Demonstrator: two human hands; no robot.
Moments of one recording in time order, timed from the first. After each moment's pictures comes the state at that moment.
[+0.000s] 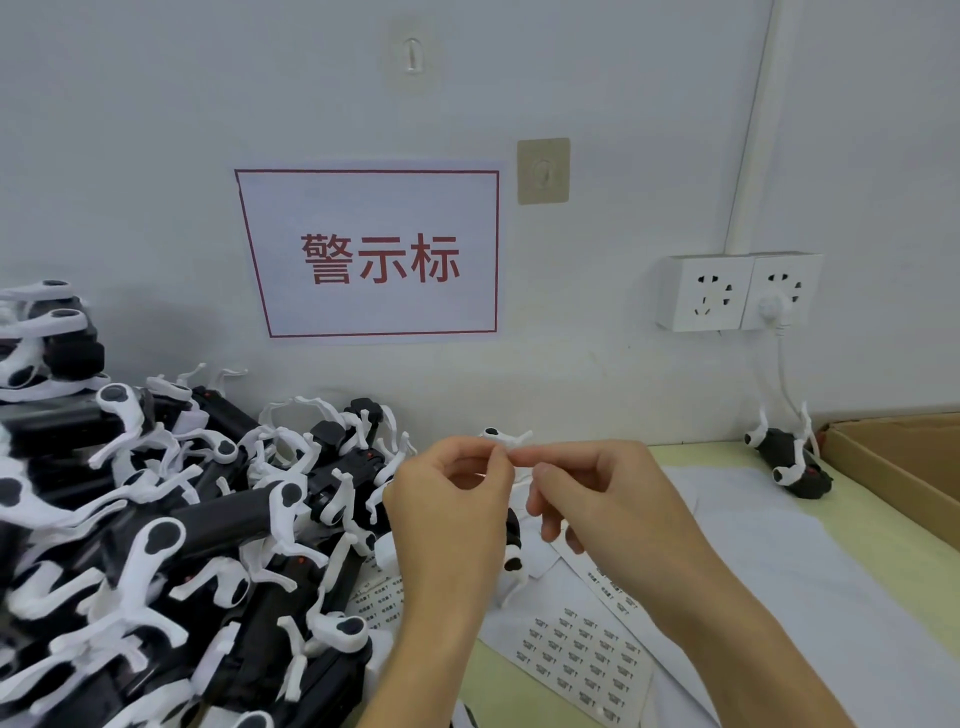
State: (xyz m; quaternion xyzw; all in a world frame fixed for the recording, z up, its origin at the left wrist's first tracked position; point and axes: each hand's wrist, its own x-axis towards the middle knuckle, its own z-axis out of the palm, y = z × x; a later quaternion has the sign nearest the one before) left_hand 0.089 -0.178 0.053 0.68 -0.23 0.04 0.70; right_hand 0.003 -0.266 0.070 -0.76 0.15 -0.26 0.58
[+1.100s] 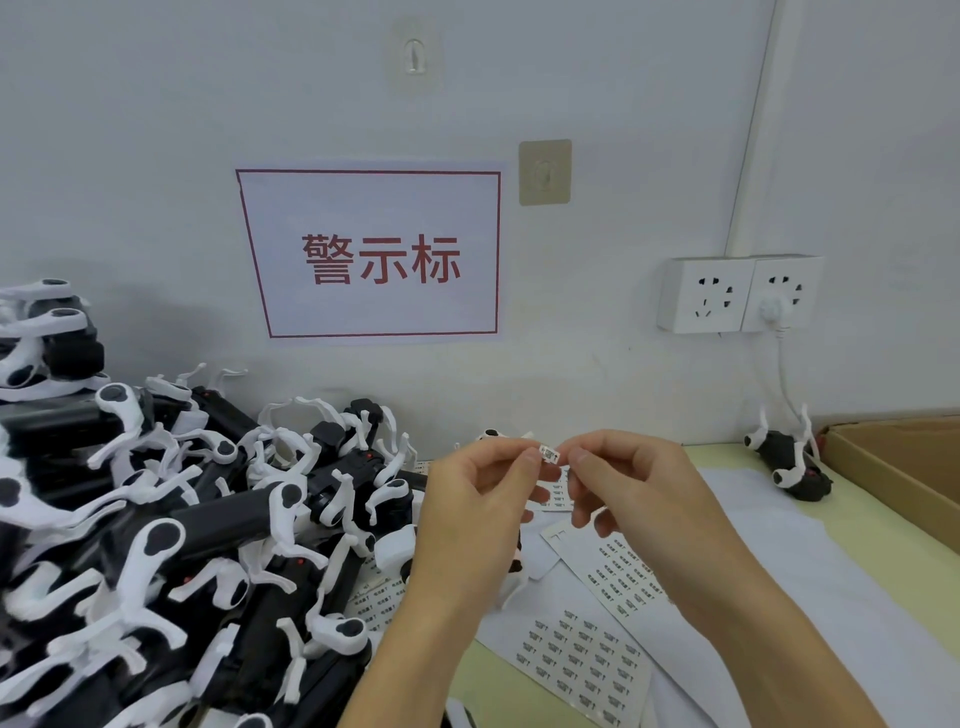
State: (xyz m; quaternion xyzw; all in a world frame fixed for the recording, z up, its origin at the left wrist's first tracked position) left_hand 0.093 -0.181 0.050 0.62 -0.30 -0.13 0.71; right_hand 0.000 -0.285 0.067 -0.74 0.19 -0.29 0.58
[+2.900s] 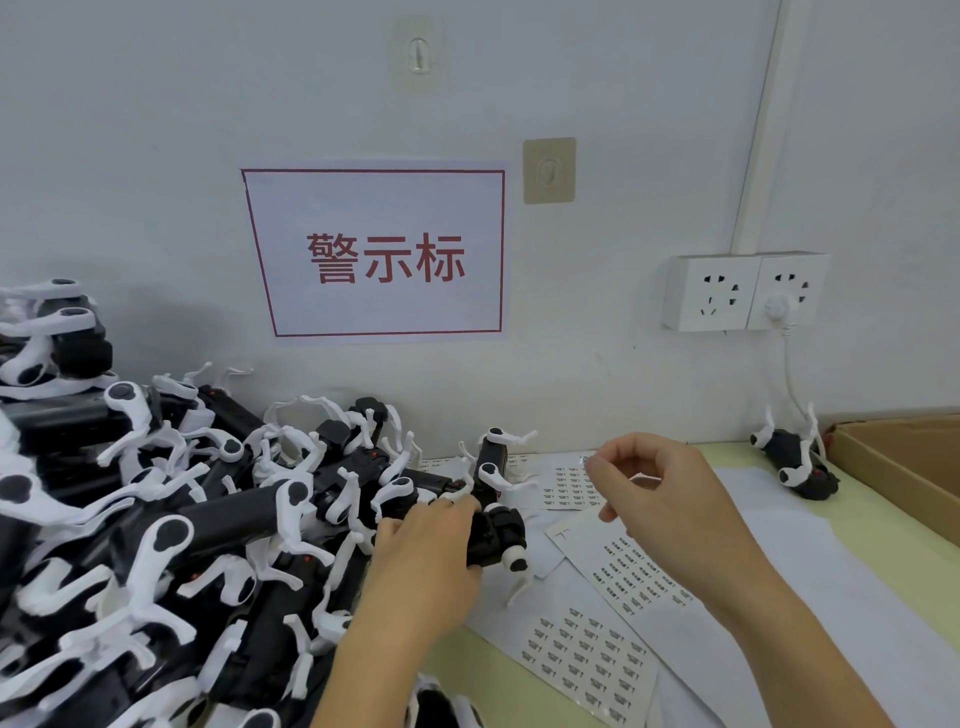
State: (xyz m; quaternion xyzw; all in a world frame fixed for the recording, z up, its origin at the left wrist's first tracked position) left_hand 0.134 -0.157 0.014 0.91 -0.40 0.00 0.13; right_hand 0.001 -0.305 0.050 -0.77 0.25 -0.34 0.48
